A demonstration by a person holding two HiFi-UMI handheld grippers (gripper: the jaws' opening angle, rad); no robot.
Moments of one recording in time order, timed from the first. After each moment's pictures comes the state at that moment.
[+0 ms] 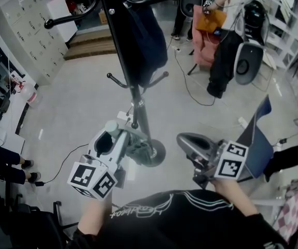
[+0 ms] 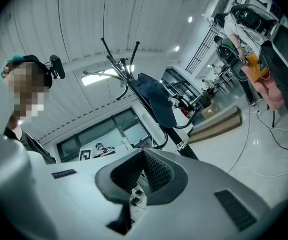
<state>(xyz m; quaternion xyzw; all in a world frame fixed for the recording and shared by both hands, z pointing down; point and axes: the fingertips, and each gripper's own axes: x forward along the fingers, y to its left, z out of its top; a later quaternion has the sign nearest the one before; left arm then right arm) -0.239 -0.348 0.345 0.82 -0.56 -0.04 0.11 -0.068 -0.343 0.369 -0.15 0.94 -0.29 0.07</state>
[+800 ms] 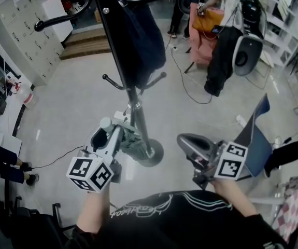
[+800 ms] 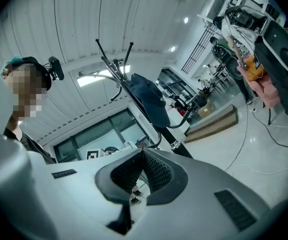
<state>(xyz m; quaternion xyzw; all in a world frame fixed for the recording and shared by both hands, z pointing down) -0.262 -0.383 0.374 0.81 -0.58 -0.03 0.13 -0.064 -0.358 0.380 -0.17 0.93 -0.30 0.07</state>
